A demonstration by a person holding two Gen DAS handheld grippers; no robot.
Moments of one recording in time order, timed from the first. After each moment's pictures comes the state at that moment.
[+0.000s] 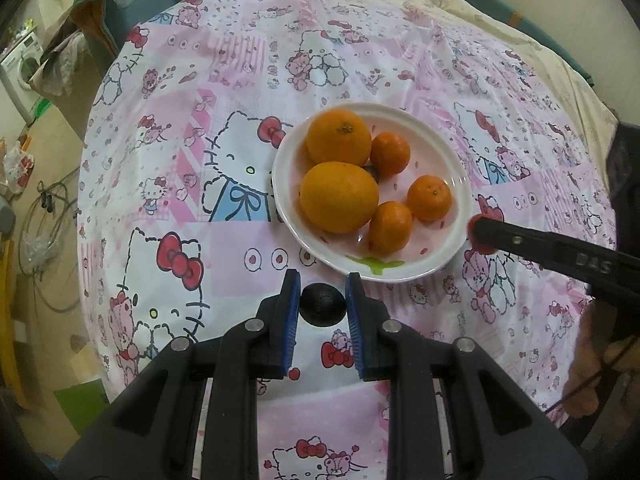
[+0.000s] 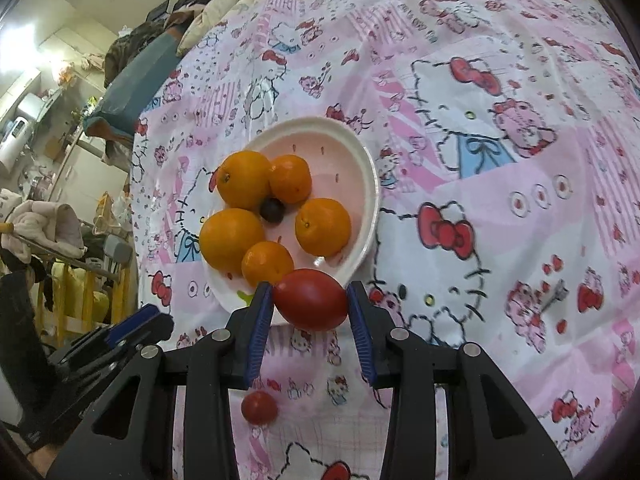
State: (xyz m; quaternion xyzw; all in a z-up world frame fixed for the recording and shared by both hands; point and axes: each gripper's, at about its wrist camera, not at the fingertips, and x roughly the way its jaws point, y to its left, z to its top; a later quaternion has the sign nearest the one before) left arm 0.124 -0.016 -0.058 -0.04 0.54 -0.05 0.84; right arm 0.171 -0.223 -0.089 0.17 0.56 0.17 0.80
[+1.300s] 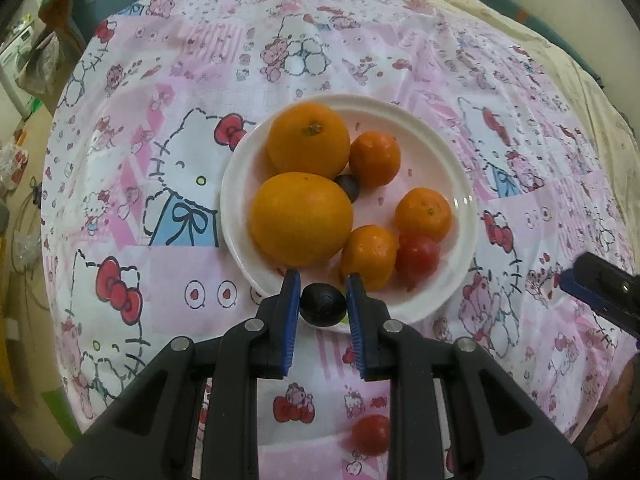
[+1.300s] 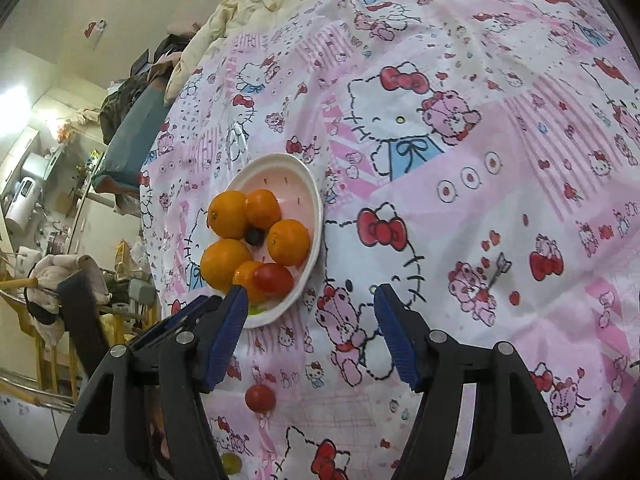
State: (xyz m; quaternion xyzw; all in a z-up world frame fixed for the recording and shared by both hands) left arm 0.164 -0.049 -0.090 -0.04 0.55 -0.04 0.83; right arm 0.145 -0.300 -0.073 0.27 0.53 0.15 0.79
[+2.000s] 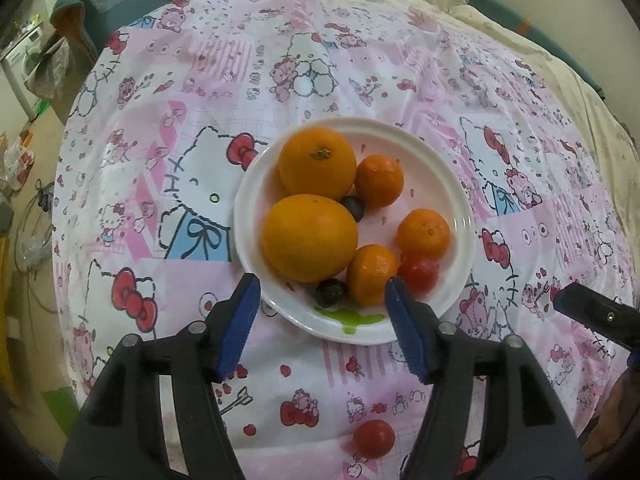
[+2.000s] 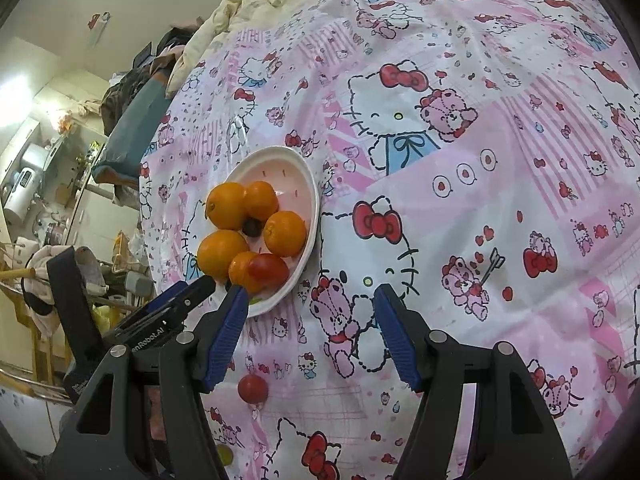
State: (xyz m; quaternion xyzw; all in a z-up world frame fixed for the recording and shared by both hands) left arm 0.163 -0.042 -0.074 -0.05 0.53 -0.04 0.85; right arm 0.141 -0.294 -0.071 0.25 0.53 0.16 0.79
